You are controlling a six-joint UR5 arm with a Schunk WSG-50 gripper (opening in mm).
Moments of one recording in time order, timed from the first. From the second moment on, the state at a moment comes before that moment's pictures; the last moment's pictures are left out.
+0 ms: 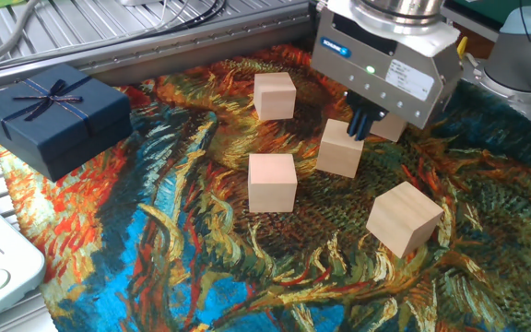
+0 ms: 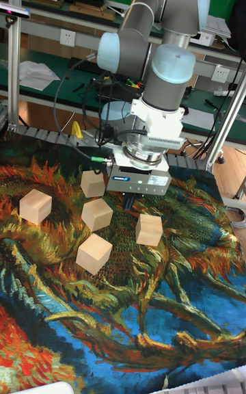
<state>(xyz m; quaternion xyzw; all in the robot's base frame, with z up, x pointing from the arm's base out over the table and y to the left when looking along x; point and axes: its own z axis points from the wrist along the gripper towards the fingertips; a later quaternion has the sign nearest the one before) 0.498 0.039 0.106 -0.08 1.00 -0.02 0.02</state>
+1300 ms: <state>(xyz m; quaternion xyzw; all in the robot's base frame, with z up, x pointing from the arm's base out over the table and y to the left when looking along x) 0.487 0.077 0.098 -0.05 1.00 0.00 0.03</state>
